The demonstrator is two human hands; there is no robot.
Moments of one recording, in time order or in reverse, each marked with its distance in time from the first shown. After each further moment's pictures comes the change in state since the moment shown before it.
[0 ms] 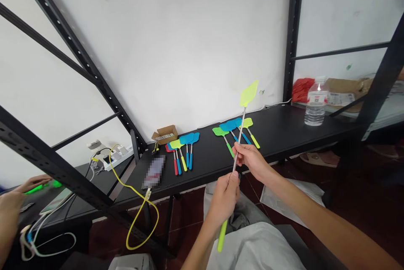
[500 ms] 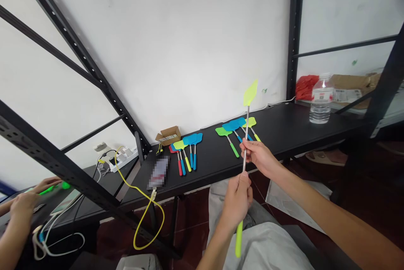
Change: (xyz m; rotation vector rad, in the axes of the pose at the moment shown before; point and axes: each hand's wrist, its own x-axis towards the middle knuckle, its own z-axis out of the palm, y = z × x) left_hand 0.002 -0.009 0.020 -0.219 -0.009 -0.058; right_hand 0.003 -0.011 -0.007 0.077 0.063 0.039
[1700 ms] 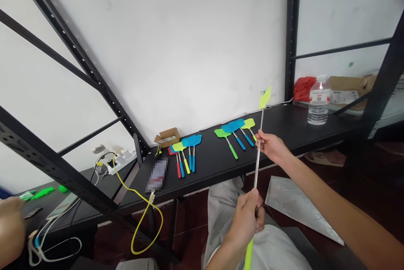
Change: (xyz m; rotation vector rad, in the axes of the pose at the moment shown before) left_hand -0.019 -0.024 0.019 -0.291 -0.105 -0.279; right_hand 0.038 -0.008 -0.073 0.090 0.185 0.028
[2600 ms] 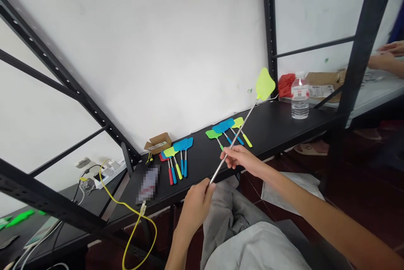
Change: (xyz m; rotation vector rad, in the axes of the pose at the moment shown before) left_hand -0.025 0.081 -0.077 1.233 0.240 0.307; right_hand -0.041 0.022 0.053 -0.335 -0.409 0.001
